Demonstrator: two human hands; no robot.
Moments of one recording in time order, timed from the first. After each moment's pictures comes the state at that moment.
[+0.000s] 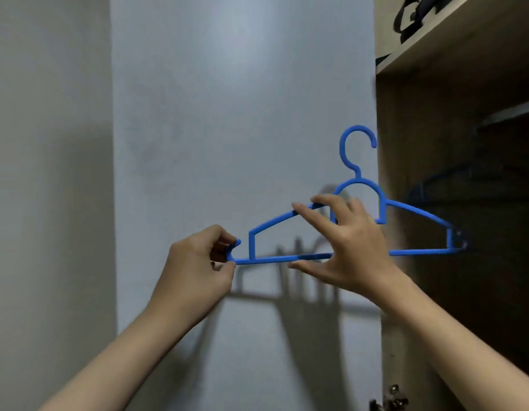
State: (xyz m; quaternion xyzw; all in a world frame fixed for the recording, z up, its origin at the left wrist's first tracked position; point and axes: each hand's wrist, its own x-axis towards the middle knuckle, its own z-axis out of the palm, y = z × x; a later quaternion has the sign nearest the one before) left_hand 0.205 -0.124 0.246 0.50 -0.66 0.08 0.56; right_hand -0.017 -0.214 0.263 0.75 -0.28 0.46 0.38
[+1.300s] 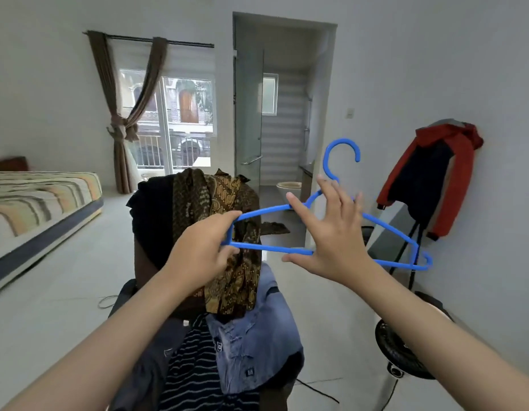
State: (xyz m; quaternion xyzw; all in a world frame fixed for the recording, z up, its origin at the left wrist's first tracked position) left_hand 0.599 0.371 0.105 0.92 -0.11 0.34 0.15; right_hand 0.675 0.139 0.105 0.84 0.29 0.46 -0.01
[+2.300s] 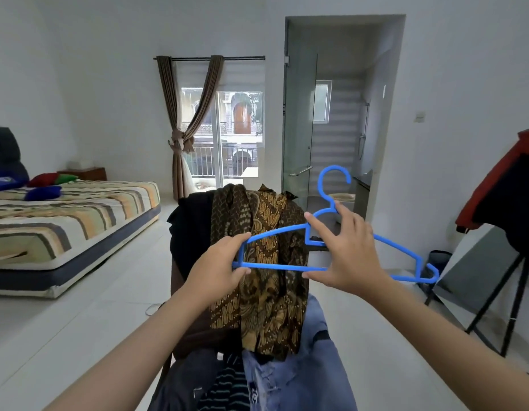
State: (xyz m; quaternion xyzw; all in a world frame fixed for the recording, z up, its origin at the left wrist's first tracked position) left_hand 0.735 0.459 0.064 0.93 -0.01 0.30 0.20; right_hand 0.851 0.225 0.079 0.88 0.33 0.34 -0.05
